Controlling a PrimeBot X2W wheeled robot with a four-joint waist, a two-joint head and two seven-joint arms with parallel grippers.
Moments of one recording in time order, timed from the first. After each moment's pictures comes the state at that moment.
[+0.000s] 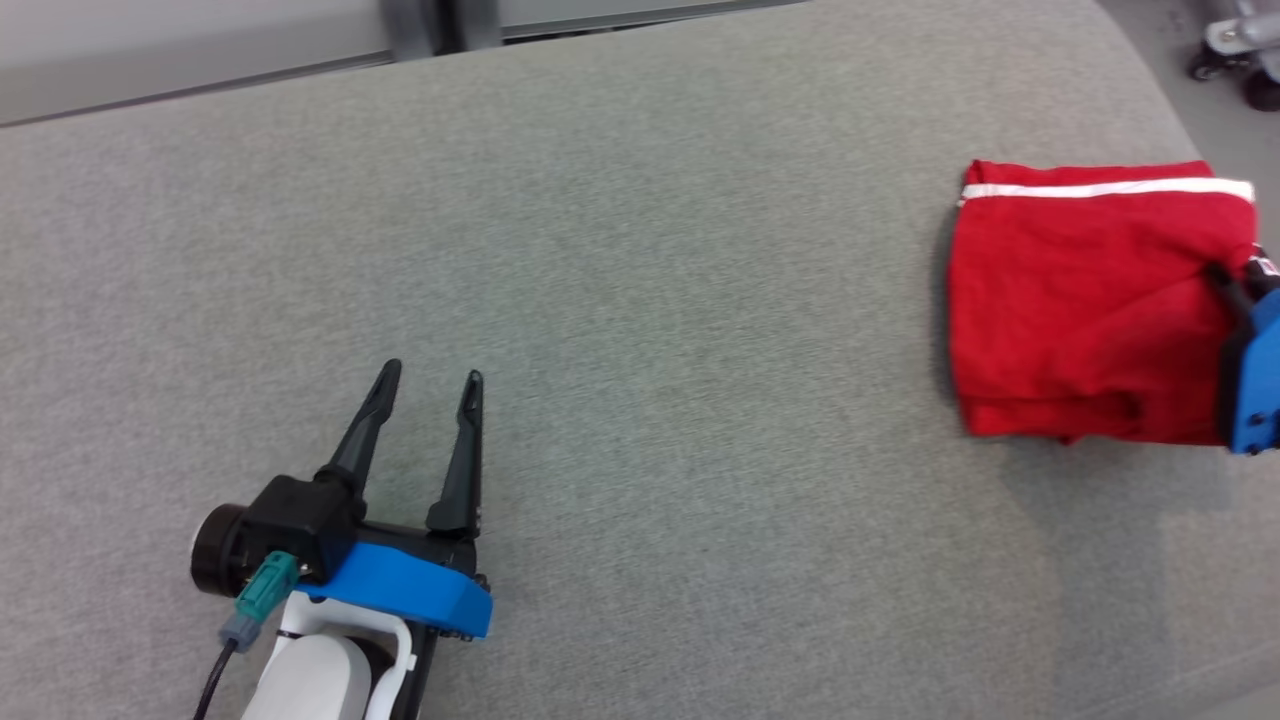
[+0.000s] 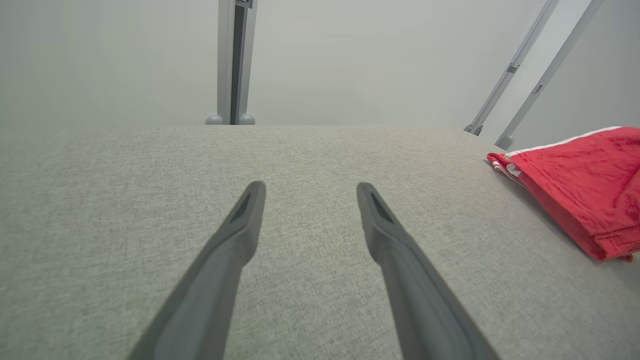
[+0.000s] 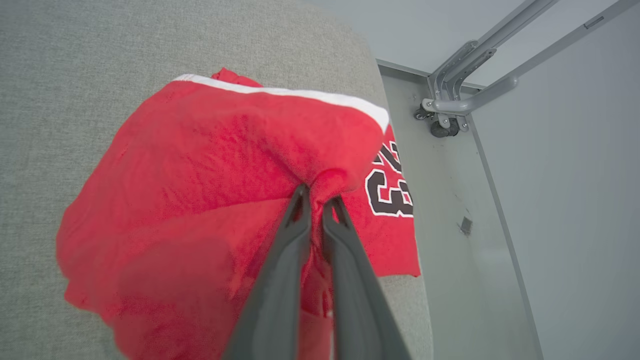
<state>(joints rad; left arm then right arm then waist) -0.17 0.18 -0.28 0.10 -0.31 -0.04 -0.14 -0.49 -0.48 0.01 0.25 0.23 0.13 0.53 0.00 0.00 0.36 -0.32</state>
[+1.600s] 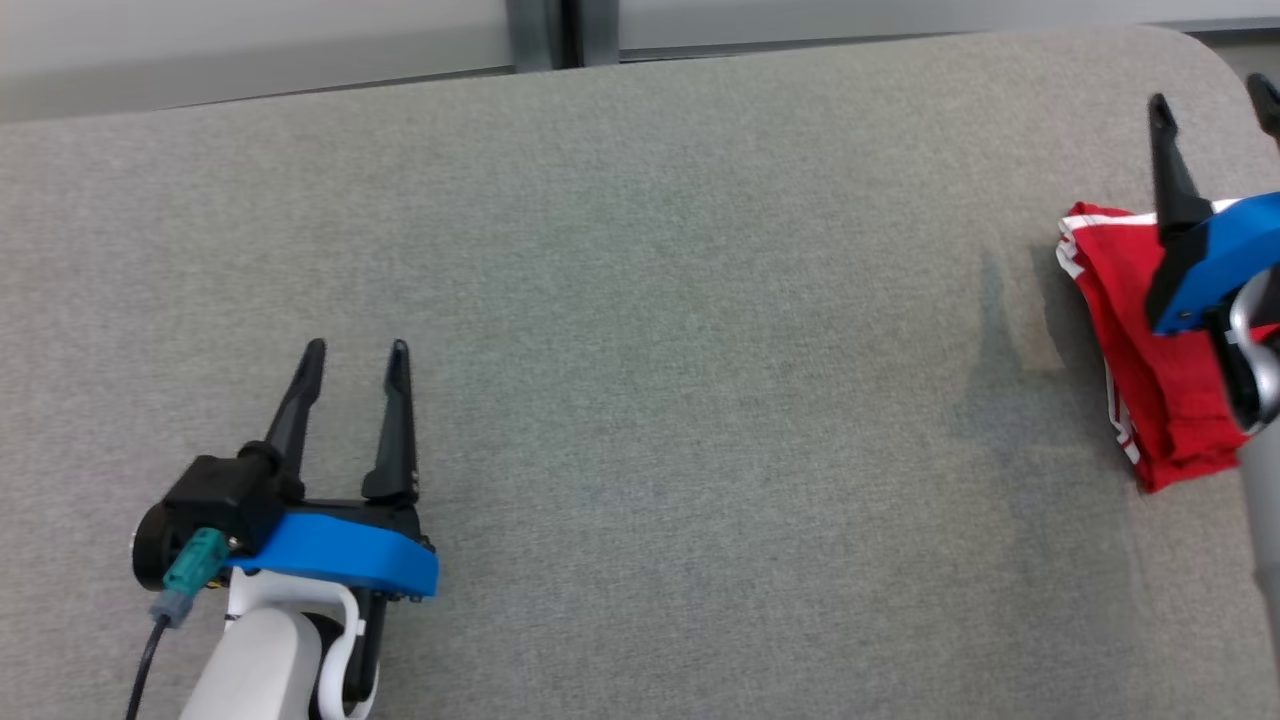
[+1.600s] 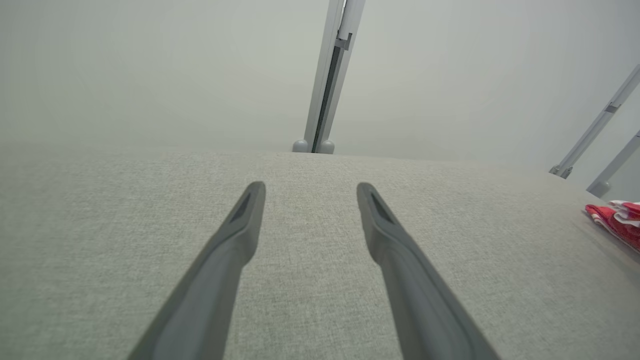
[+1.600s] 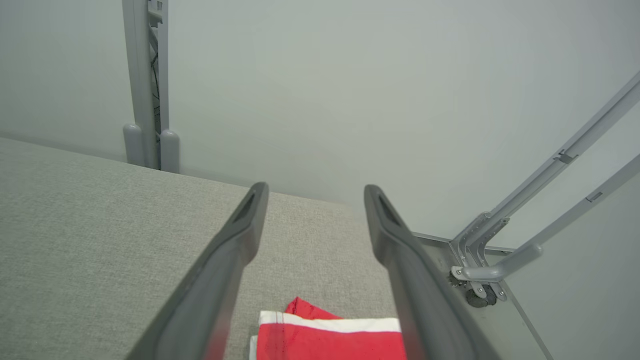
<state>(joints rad) -0.22 0.20 -0.25 0.16 -0.37 0.00 -0.17 -0.75 -0.34 -0.04 0.57 -0.02 0.13 0.00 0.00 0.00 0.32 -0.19</state>
